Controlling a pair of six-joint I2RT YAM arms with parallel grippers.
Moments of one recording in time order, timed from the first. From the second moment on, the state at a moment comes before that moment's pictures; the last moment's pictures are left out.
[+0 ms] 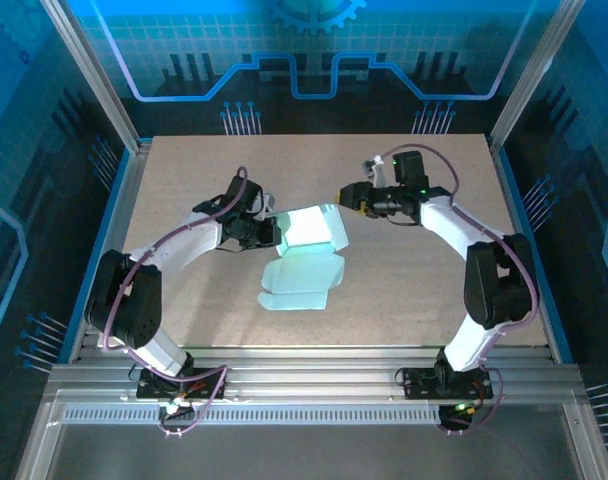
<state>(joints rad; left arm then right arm) -0.36 1.61 1.15 -0.63 0.32 -0.43 0.21 1.71 1.21 -0.26 -0.80 0.48</state>
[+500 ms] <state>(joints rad) -0.35 1.77 1.39 -0.92 0.19 -0.27 0.18 1.70 1.21 -0.29 -0.81 0.41</state>
